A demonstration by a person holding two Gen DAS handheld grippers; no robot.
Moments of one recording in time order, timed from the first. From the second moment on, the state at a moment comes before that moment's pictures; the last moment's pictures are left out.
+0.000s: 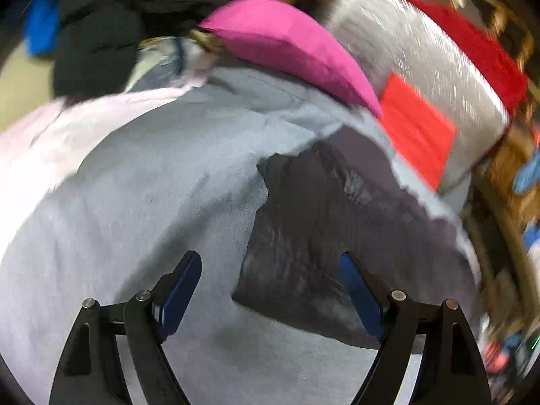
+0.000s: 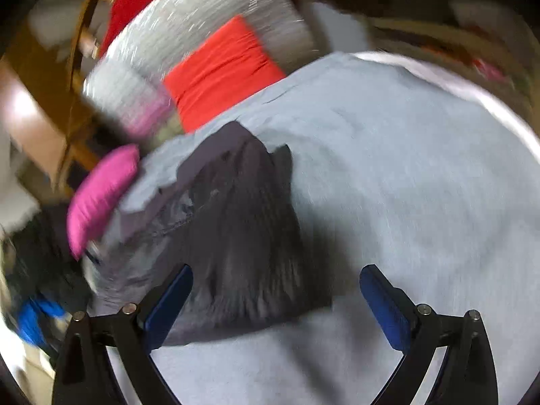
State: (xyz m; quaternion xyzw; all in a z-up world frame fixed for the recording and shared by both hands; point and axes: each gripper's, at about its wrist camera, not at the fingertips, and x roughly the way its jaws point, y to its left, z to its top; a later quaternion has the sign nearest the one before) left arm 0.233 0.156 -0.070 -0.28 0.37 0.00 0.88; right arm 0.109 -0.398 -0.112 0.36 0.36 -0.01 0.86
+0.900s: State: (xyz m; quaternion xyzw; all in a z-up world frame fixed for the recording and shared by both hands) left arm 0.265 0.125 -0.055 -0.27 0.40 0.06 0.87; right arm 0.160 -0.357 -0.104 0.43 0.35 0.00 0.83
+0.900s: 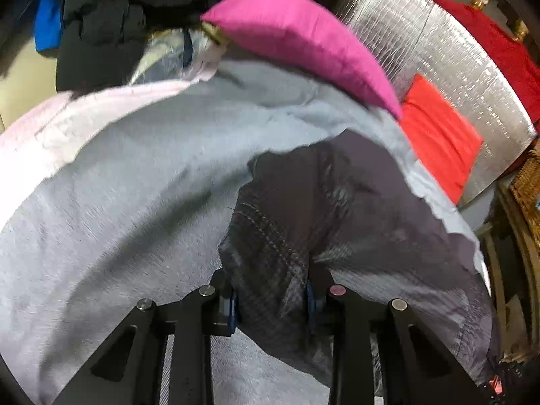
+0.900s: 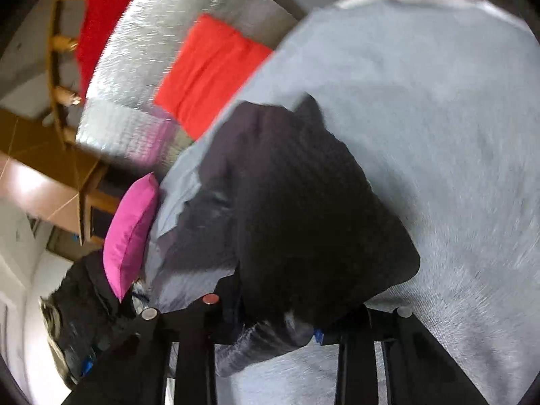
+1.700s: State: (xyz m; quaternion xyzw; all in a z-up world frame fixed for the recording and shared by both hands) left arm 0.379 0.116 -0.036 -0.07 0.43 -0.12 0.89; right arm 0.242 -0.428 -0.076 0.26 0.40 0.09 0.88
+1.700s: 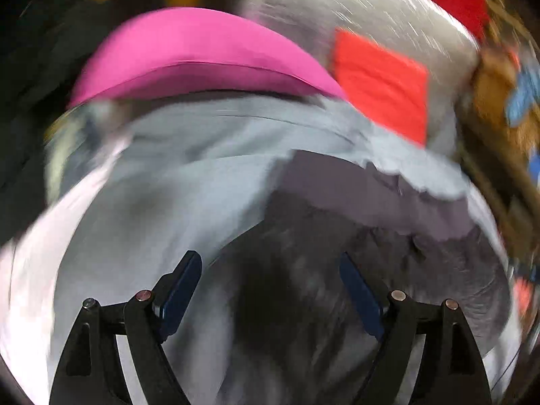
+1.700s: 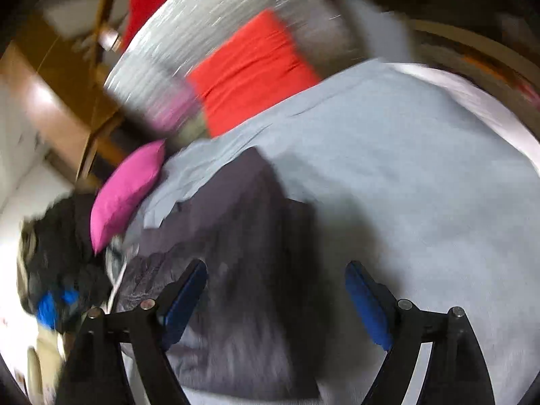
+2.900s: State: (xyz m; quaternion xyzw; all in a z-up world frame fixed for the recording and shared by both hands) left arm 0.493 0.082 -0.115 -0.07 0.50 -0.01 0.86; right arm 0.398 -0.399 -0.144 0.15 0.47 0.00 0.87
